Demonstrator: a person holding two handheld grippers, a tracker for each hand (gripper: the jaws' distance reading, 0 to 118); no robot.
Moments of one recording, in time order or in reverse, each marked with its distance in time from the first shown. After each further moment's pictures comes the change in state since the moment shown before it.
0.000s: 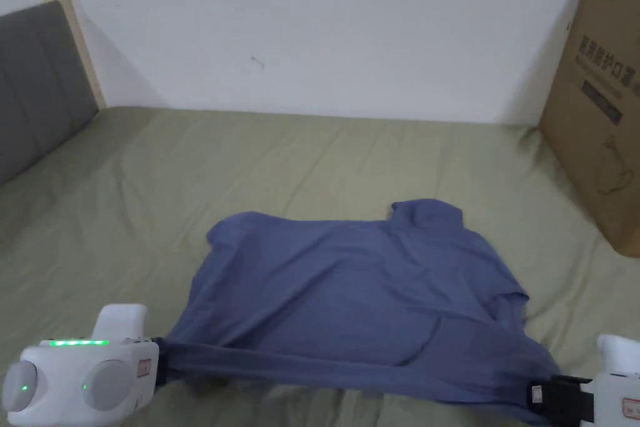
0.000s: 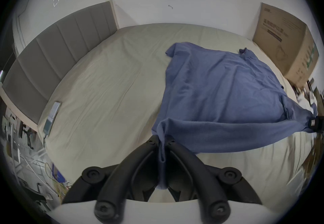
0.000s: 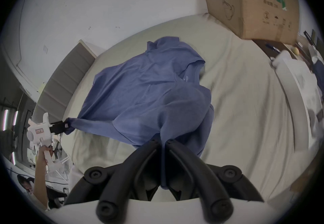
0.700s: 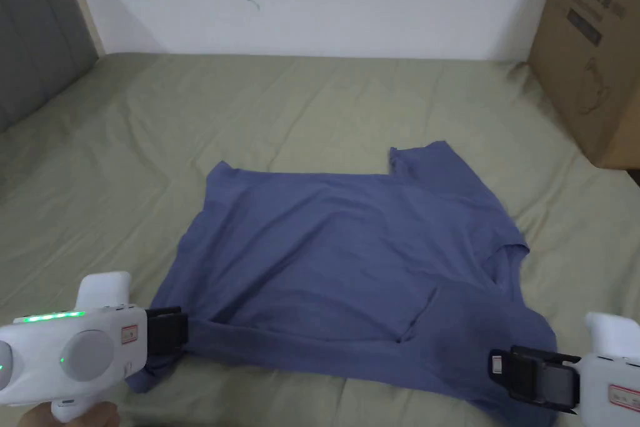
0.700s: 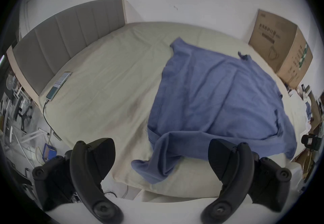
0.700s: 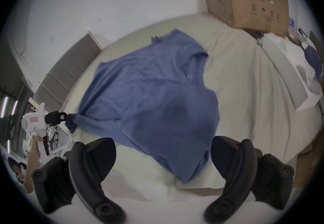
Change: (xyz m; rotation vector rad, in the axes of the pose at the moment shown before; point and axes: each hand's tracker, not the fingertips) left arm -0.027 -0.096 0.049 0.055 -0.046 0.103; right arm -0.005 -0.116 0.042 0.079 0.011 0.062
